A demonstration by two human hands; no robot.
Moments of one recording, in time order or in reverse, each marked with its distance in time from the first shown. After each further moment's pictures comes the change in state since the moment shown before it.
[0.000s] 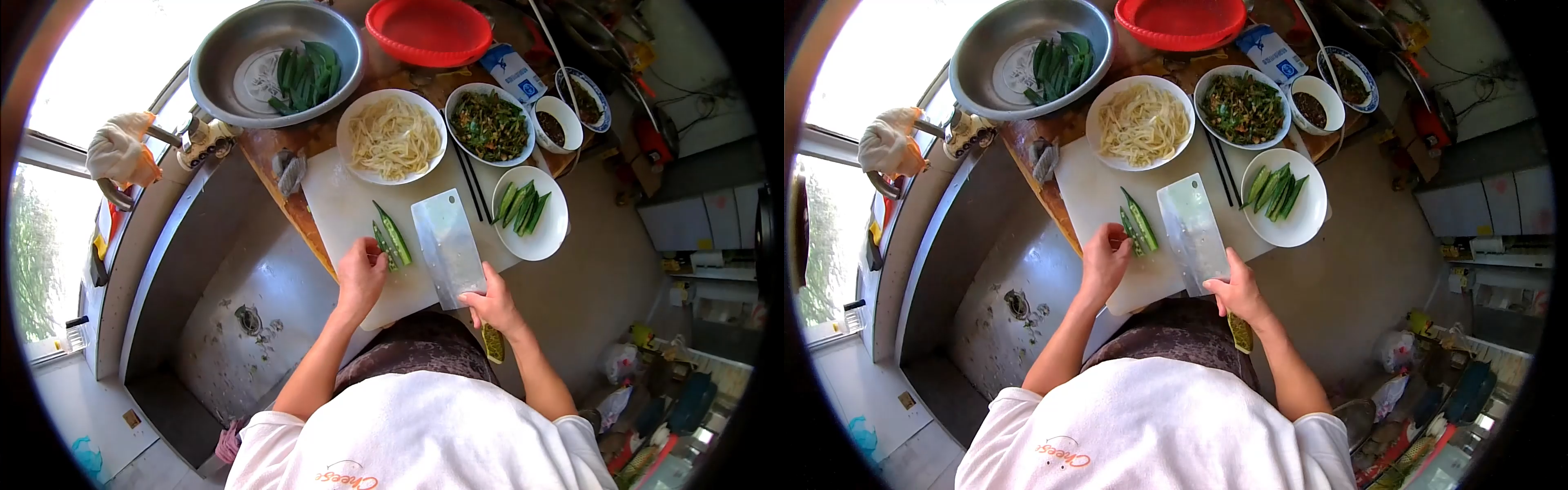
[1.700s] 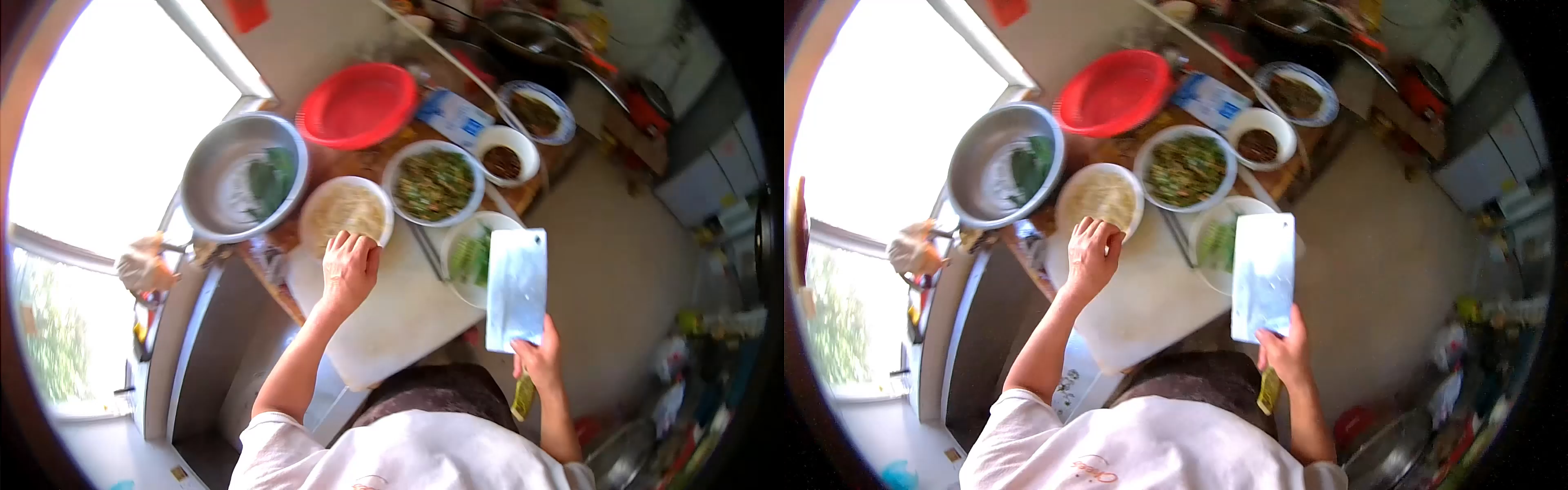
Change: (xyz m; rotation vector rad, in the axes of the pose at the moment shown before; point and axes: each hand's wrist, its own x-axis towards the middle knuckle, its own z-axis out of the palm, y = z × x) left_hand 0.096 0.129 0.030 0.534 0.056 0.974; right_hand -0.066 -0.002 -0.105 0.368 0.390 -0.164
